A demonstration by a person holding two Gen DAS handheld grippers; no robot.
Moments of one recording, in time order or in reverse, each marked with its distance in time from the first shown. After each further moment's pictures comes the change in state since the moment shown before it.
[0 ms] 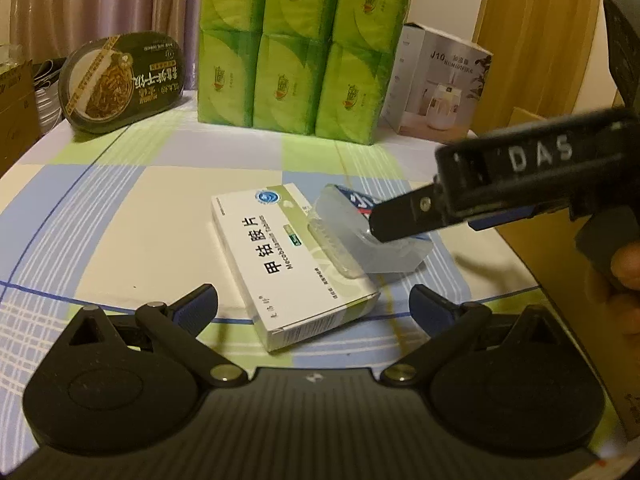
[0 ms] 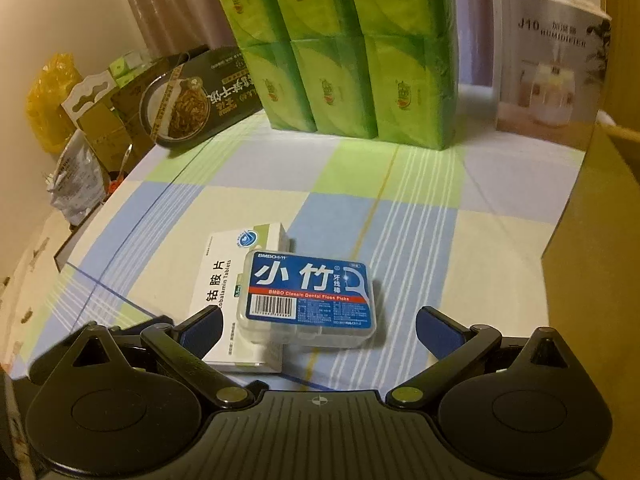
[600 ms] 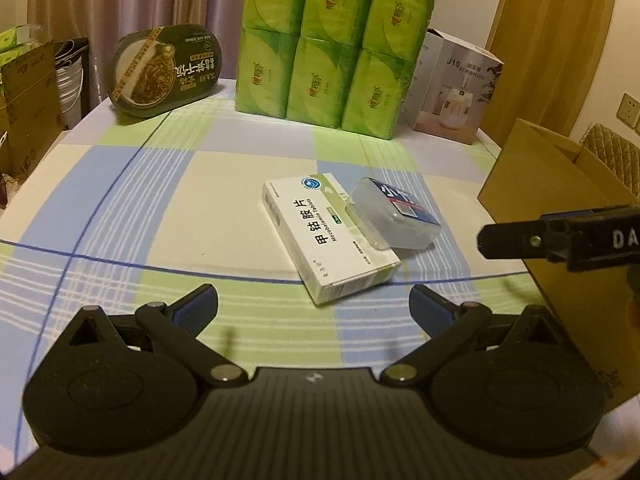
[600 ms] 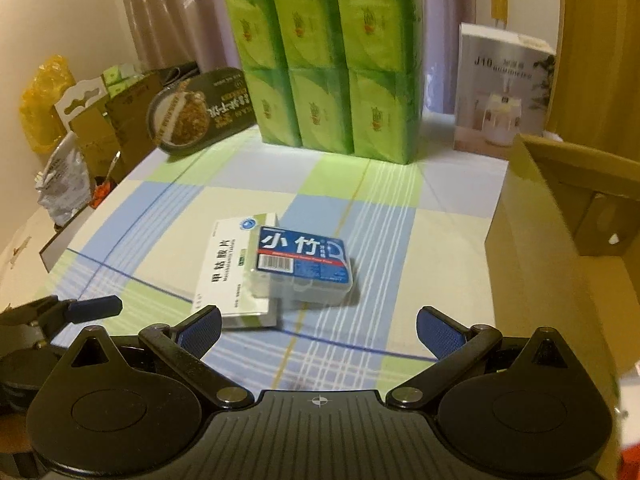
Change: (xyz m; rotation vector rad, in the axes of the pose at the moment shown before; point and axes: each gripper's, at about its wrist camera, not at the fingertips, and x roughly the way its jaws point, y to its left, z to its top) left arm -0.054 0.024 0.000 -0.043 0.051 0.017; right arm -0.056 0.022 -0.039 -0.038 -0.085 -0.110
